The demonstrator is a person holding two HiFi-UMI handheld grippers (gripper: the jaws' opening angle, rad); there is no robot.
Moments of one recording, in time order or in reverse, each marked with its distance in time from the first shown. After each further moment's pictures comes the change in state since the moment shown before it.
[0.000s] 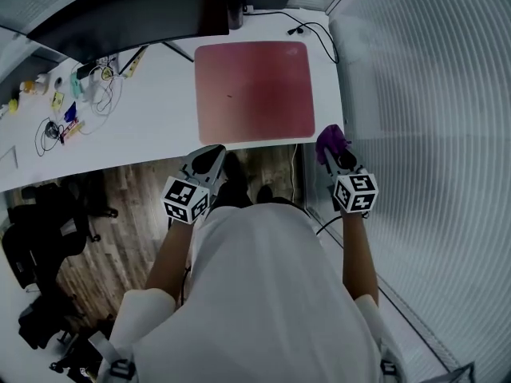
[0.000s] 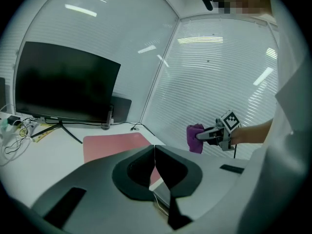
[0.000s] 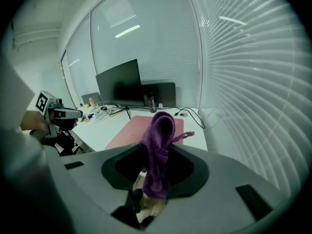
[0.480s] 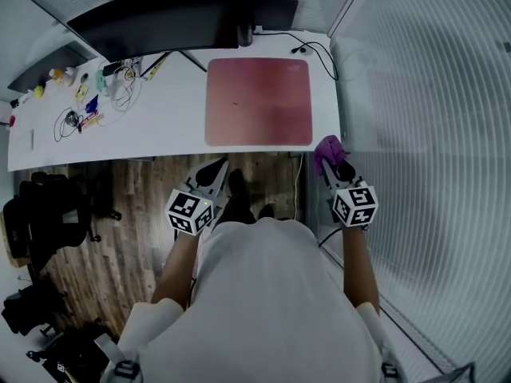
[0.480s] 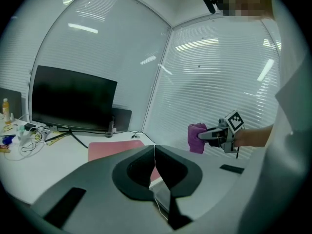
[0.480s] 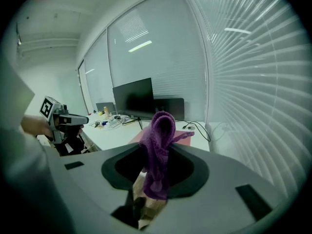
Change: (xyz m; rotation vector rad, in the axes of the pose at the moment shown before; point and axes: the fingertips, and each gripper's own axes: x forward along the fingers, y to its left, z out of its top) left arm -0.047 -0.079 0.001 0.034 -0.107 0.112; right arm -0.071 0.018 0.006 -0.068 -0.158 0.114
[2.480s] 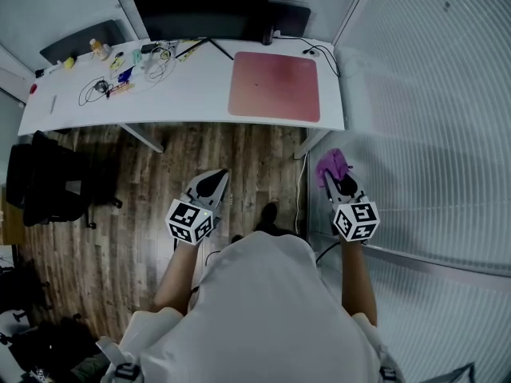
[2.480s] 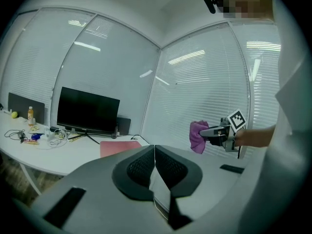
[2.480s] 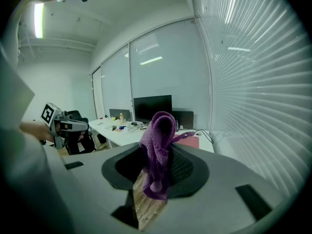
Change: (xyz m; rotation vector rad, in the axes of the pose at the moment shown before) left arm -0.234 -0.109 -0.066 0.038 -0.130 0.037; right arm -0.192 0.162 -0.058 -0.077 -0.155 0.009
